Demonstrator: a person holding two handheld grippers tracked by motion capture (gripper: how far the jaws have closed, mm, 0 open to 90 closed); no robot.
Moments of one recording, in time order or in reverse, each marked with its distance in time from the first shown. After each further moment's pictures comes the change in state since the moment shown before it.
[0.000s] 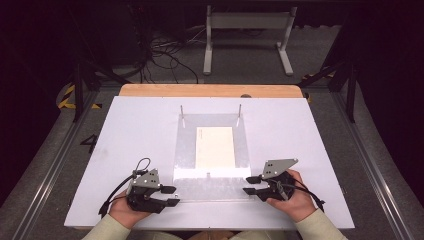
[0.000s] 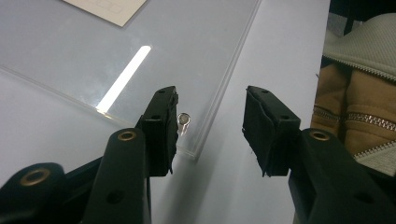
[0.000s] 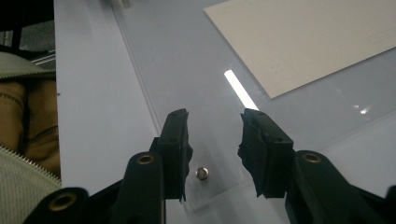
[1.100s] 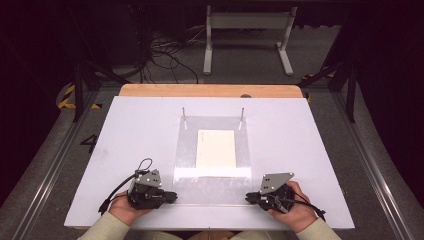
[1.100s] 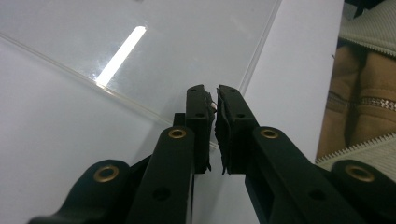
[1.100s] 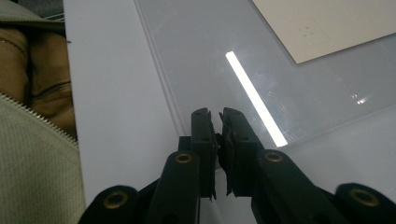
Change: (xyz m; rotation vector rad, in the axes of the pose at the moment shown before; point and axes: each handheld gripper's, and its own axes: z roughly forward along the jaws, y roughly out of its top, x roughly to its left) left arm 0.004 -0.004 0.006 0.083 -0.020 -0.015; right arm 0.024 -0.019 0.005 0.079 -0.001 -0.056
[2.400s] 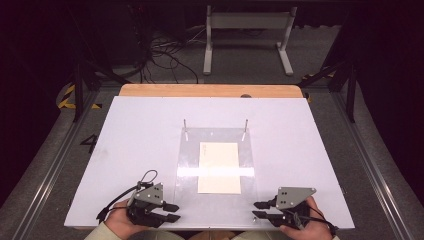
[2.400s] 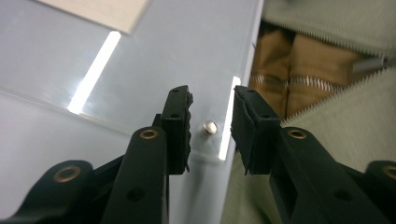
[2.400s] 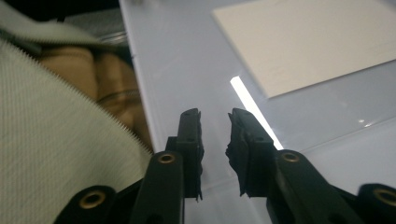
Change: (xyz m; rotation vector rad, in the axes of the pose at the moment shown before) left arm -0.030 0.004 -0.013 -0.044 -0.067 0.089; right arm 0.026 -0.015 -0.036 -0.151 -0.004 0.011
